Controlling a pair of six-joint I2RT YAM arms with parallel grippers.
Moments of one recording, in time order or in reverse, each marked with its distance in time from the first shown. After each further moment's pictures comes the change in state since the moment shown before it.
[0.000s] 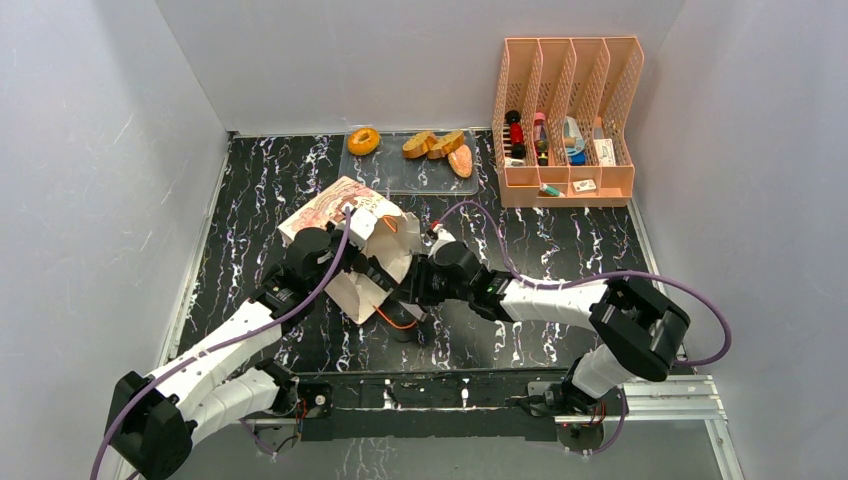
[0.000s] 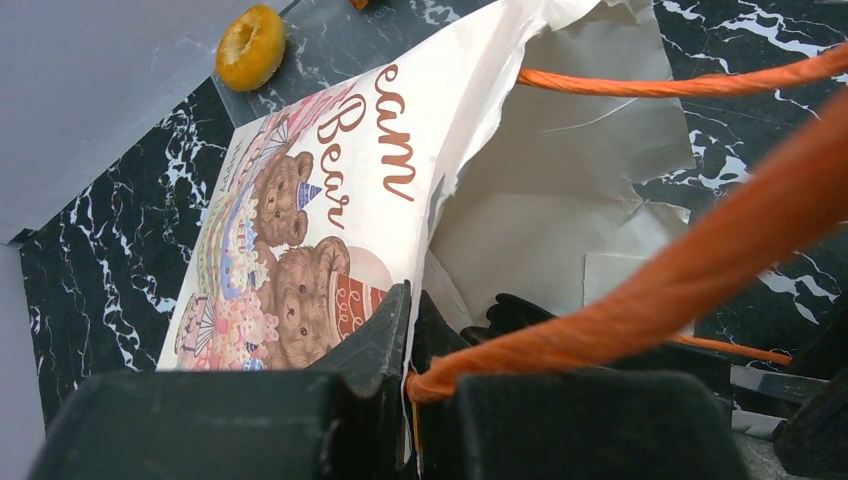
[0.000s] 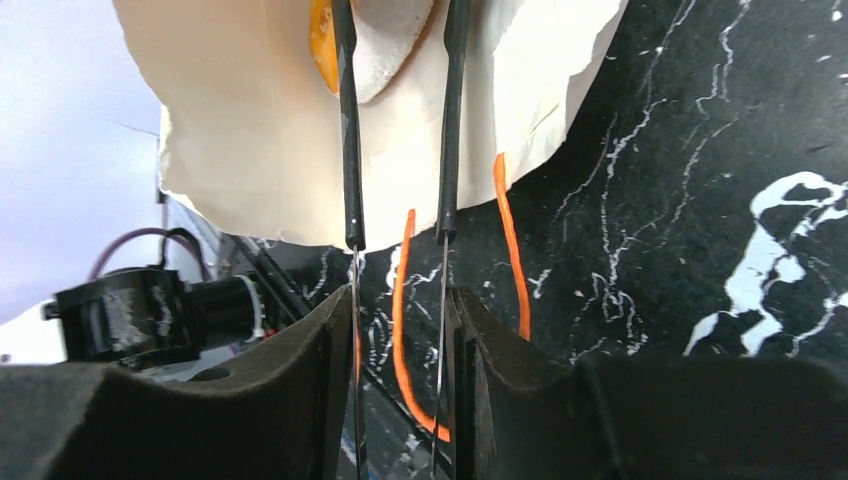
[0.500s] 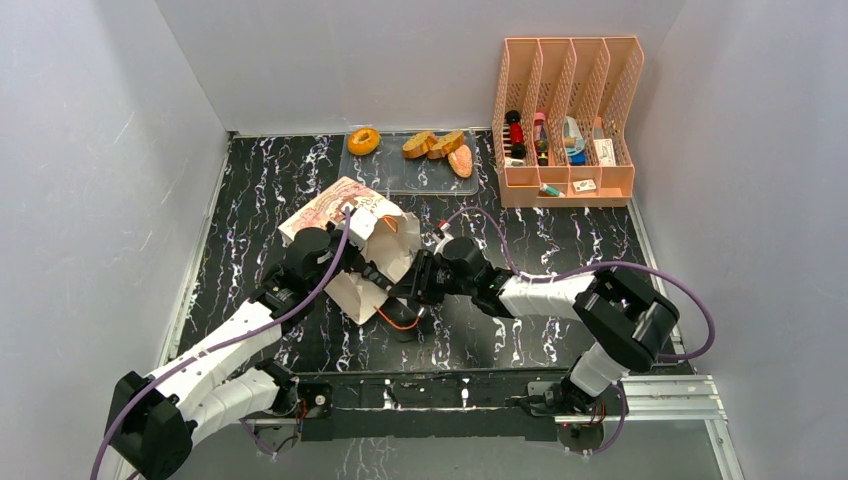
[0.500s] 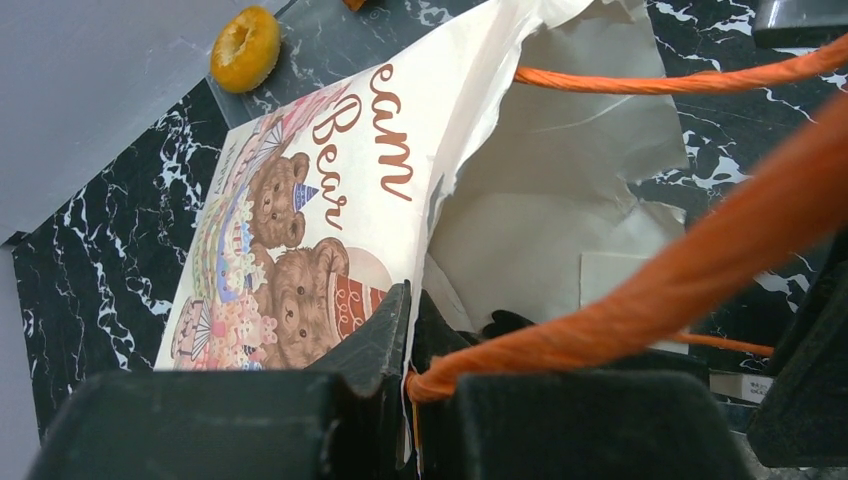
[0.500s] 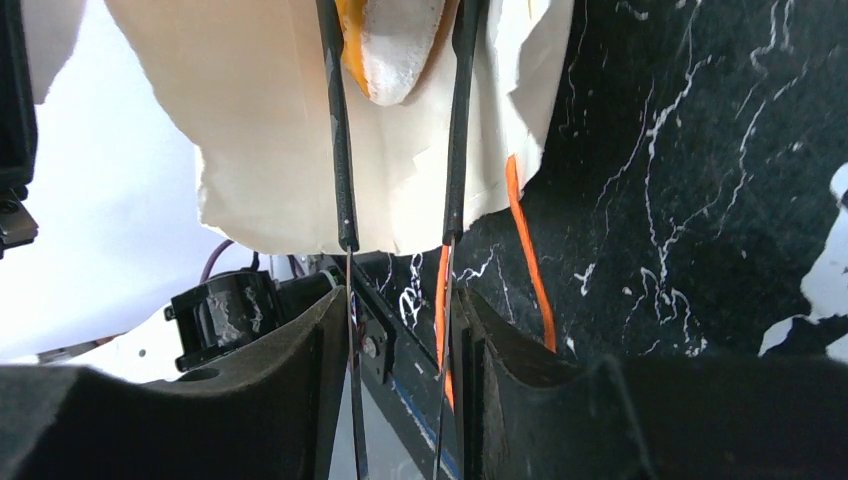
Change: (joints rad) left arm 0.000 -0.001 0.000 0.000 0.018 -0.004; right arm -0.074 0.064 -0.032 0.156 -0.170 0.203
